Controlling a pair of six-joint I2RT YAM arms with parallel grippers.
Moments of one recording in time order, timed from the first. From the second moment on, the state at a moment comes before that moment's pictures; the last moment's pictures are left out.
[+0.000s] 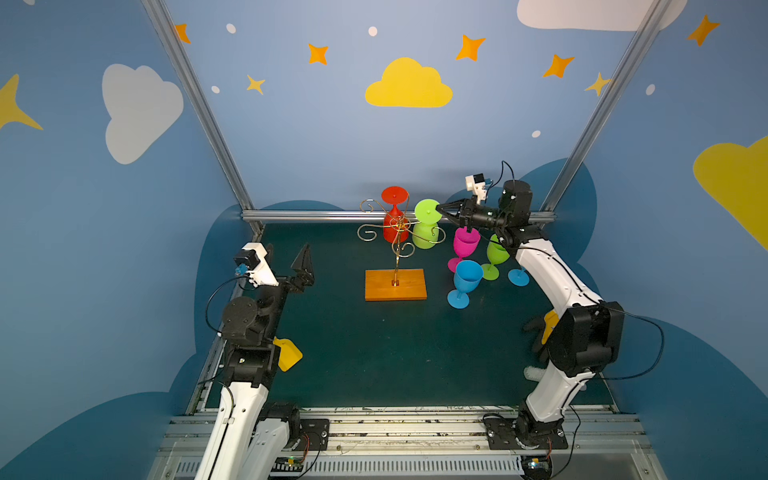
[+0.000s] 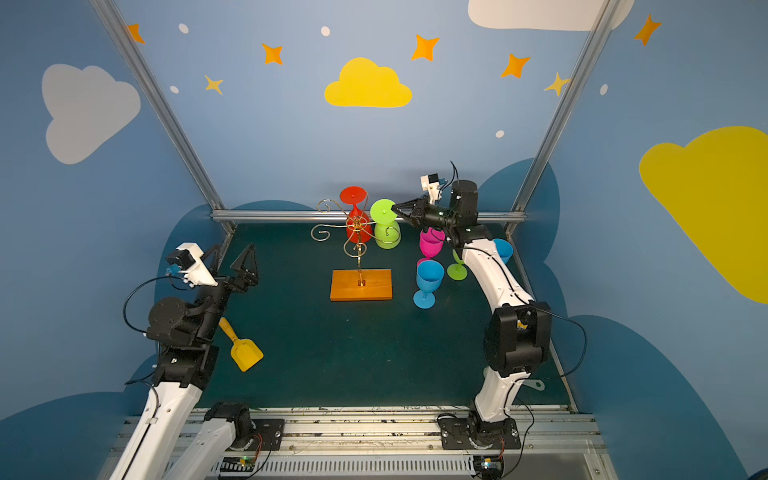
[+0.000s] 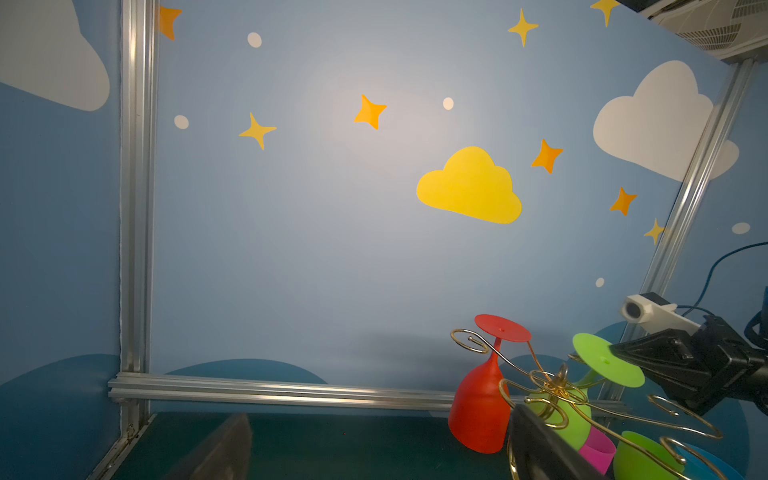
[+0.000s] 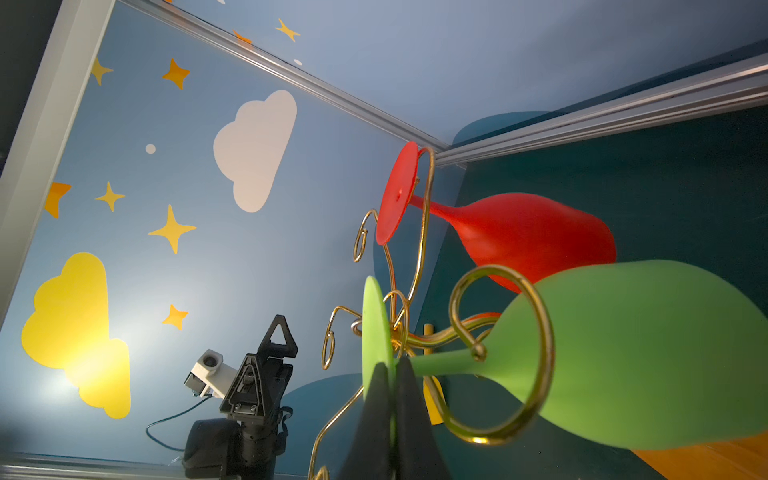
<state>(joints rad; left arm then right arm) -0.02 0.68 0.67 0.27 0.10 -0.26 0.24 1.78 1.66 -0.05 -0.97 0.96</state>
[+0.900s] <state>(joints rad) -0.02 0.68 0.66 0.27 0.10 -0.26 0.23 1.96 1.88 -0.03 -0.88 0.97</state>
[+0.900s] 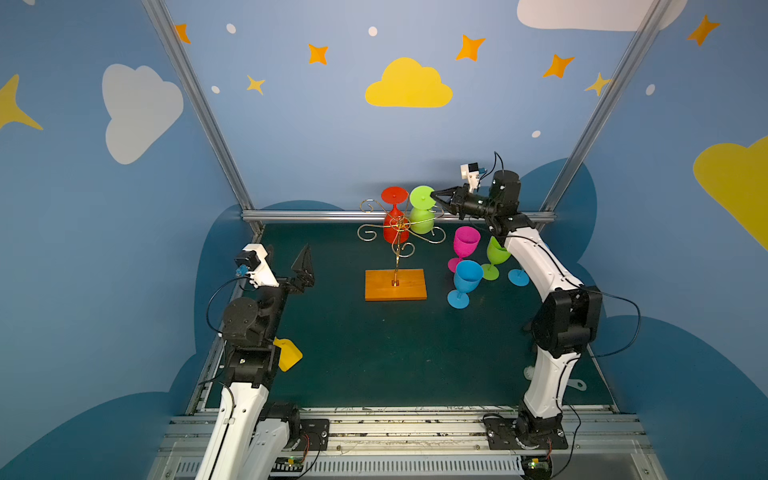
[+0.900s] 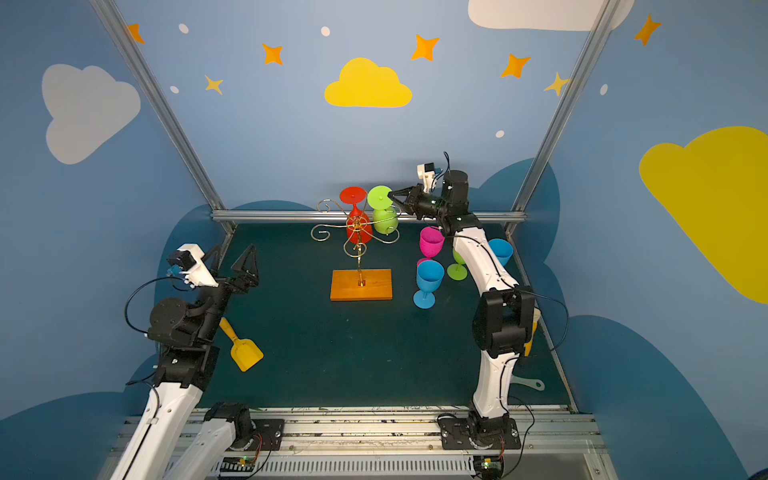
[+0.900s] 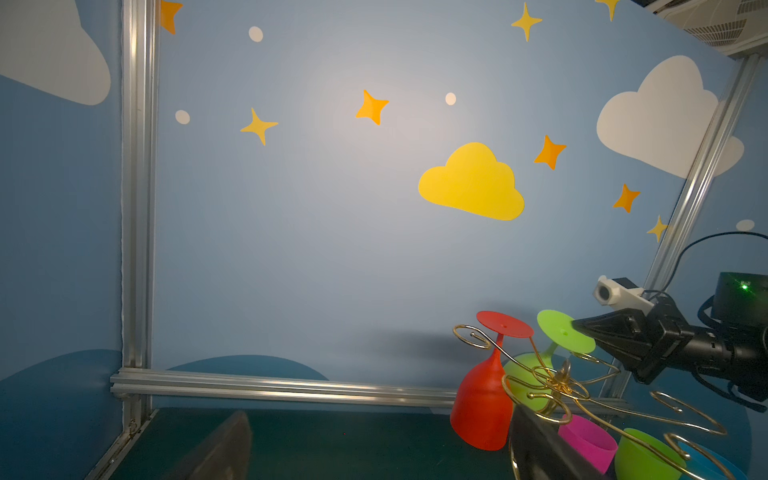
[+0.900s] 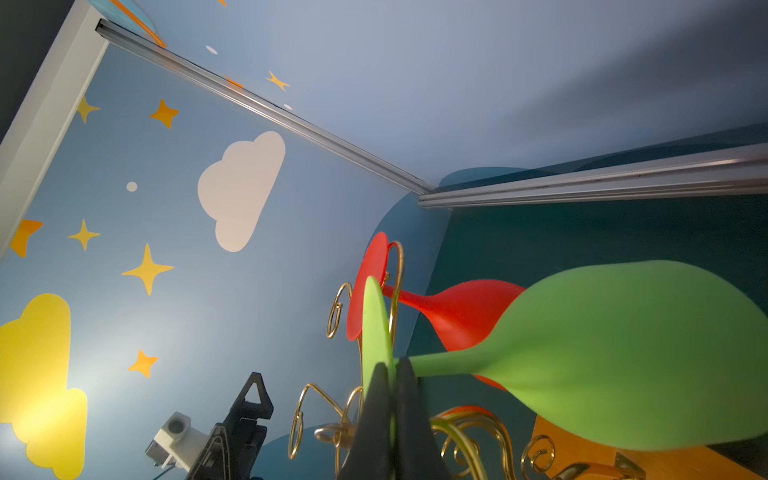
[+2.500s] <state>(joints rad) -0.41 1.20 1.24 0.25 0.87 -0.51 0.39 1.33 1.69 -0.39 -0.78 0.31</state>
